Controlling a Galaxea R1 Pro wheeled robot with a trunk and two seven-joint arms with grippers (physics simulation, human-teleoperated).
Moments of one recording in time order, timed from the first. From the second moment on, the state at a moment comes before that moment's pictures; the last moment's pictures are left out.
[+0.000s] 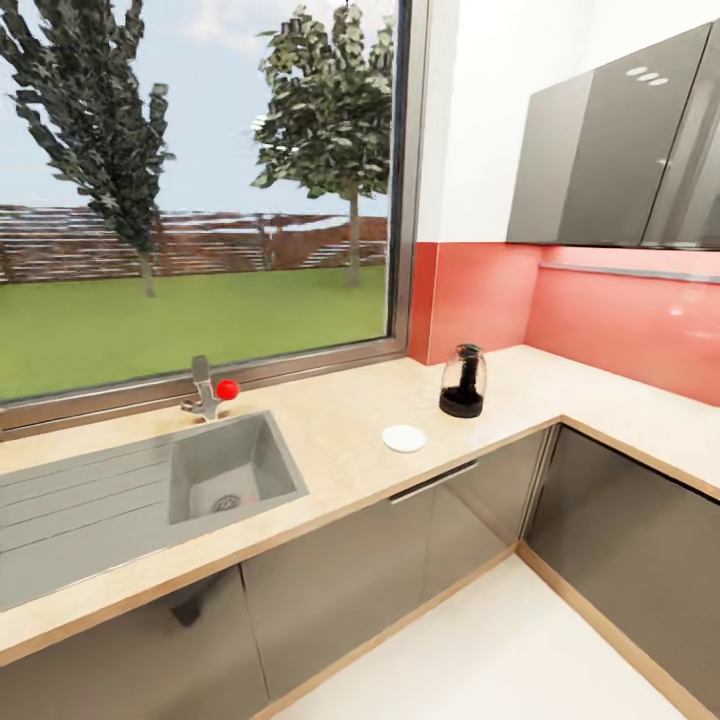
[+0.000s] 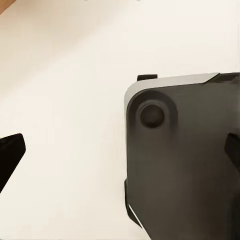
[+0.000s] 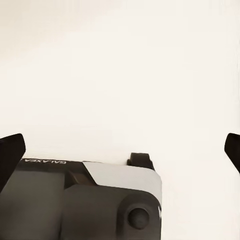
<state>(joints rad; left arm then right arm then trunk) 0.05 -0.03 -0.12 -0.20 0.02 -0.11 0.24 -0.31 0.05 0.05 -0.03 -0.01 -0.03 -0.02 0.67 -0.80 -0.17</state>
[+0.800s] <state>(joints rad) 0.05 -0.03 -0.11 -0.19 0.02 -0.14 0.24 -0.31 0.04 0.05 -0.03 -0.01 -0.03 -0.02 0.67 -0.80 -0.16</state>
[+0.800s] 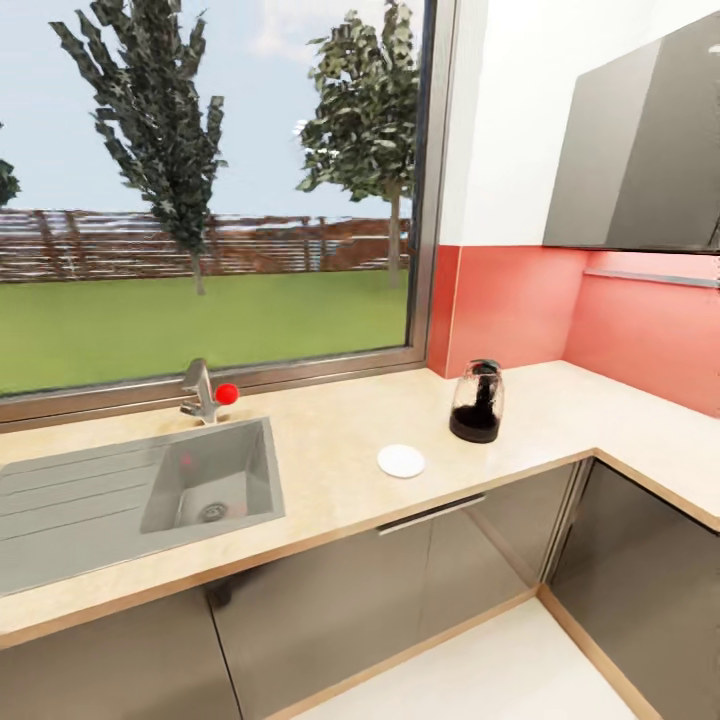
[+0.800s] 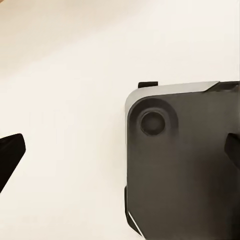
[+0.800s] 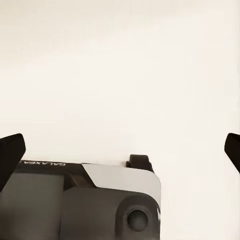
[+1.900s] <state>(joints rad) 0.04 -0.05 -0.12 -0.42 0.01 -0.12 0.24 -0.31 0.01 0.05 -0.03 -0.01 -0.03 -0.02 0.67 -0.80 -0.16</state>
